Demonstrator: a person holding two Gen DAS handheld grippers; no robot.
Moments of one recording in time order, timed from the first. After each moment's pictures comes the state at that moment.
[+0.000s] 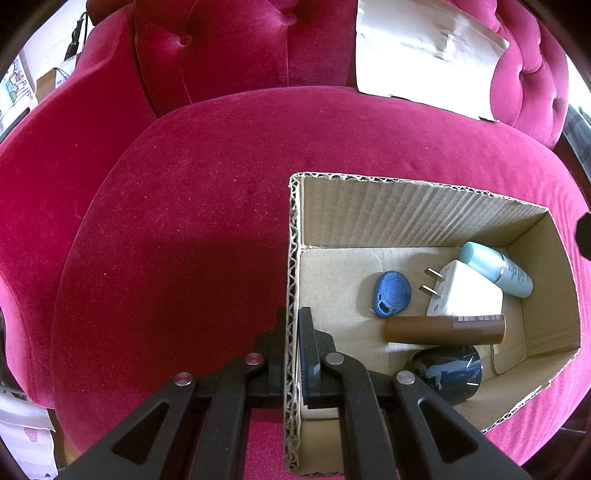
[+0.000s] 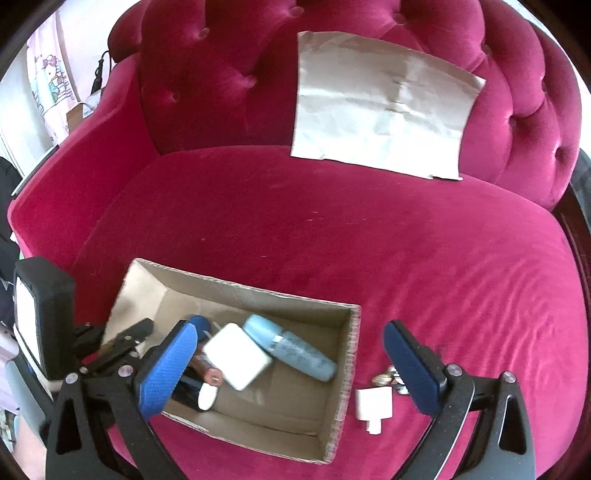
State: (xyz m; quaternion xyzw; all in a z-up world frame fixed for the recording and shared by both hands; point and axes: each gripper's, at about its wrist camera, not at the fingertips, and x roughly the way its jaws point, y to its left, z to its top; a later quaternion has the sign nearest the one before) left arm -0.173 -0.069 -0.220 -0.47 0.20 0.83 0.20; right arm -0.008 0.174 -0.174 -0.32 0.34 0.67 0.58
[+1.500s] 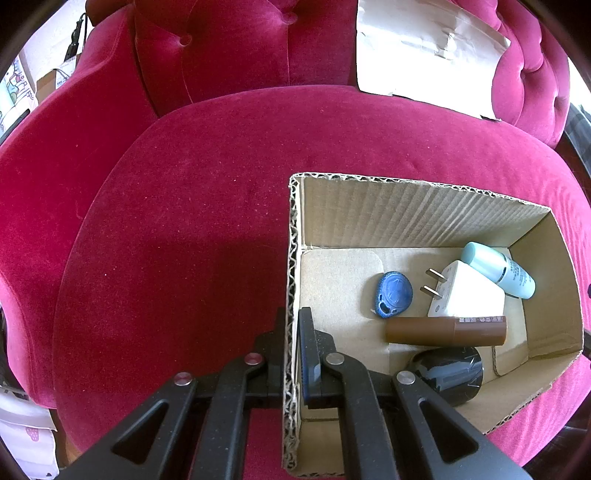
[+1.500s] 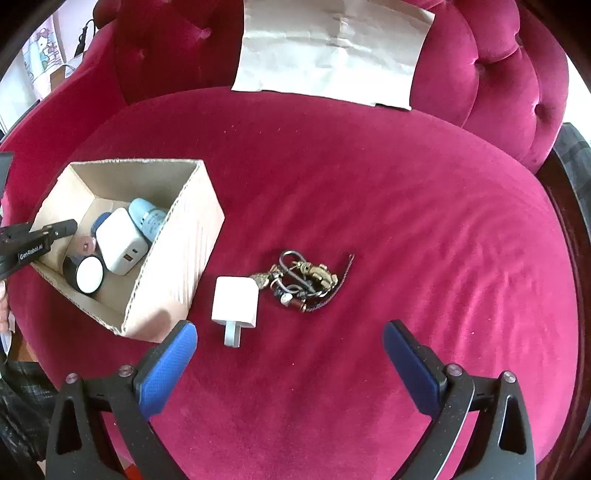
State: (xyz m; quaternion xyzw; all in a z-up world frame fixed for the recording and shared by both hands) left arm -0.177 -0.071 -0.219 -0.47 0.21 0.83 0.20; right arm 0.087 0.127 -0.242 -0.38 0.36 0.64 0.57
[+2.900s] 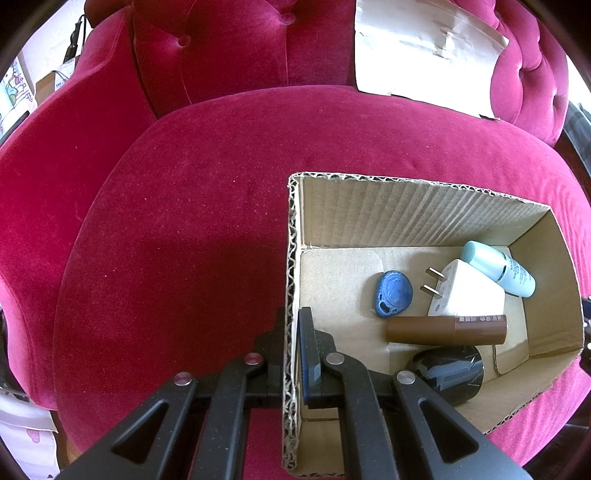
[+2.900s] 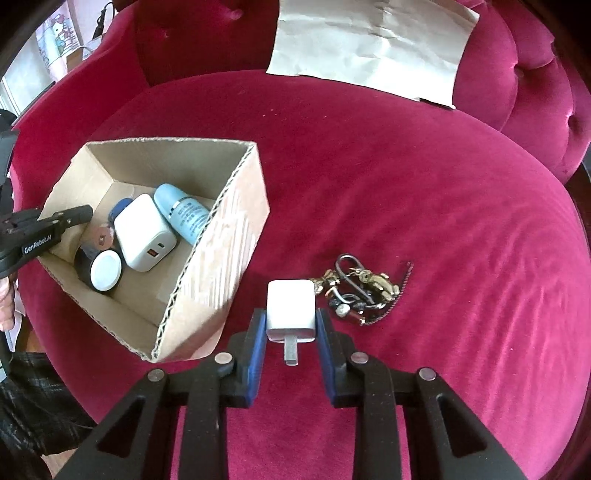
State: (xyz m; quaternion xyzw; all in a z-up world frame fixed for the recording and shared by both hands) left arm -0.174 -0.075 -0.218 -0.46 0.23 0.83 0.21; right arm 0.059 0.141 -0.255 -0.39 0.37 0.65 0.54
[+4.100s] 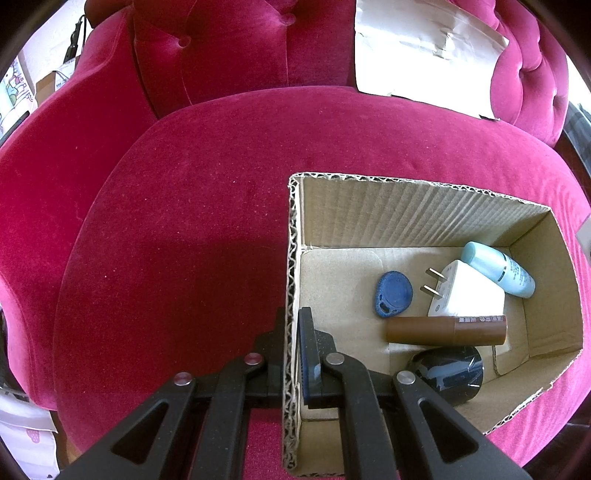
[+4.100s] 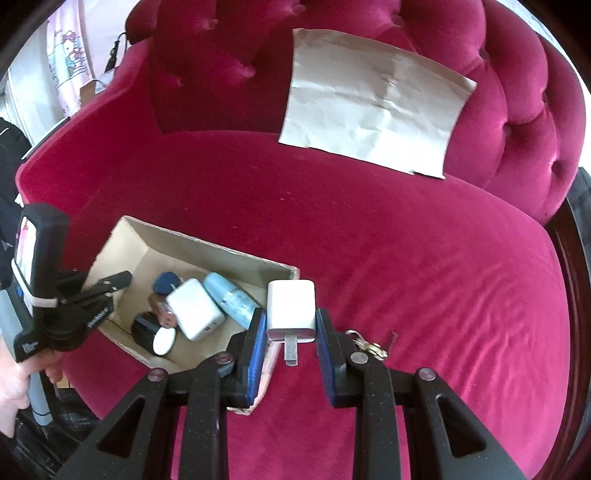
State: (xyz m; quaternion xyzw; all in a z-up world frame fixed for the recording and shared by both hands) left arm -0.176 -0.069 -0.220 -0.46 0.23 0.83 0.21; right arm 0.023 0.147 -0.170 -0.35 0.33 0.66 0.57
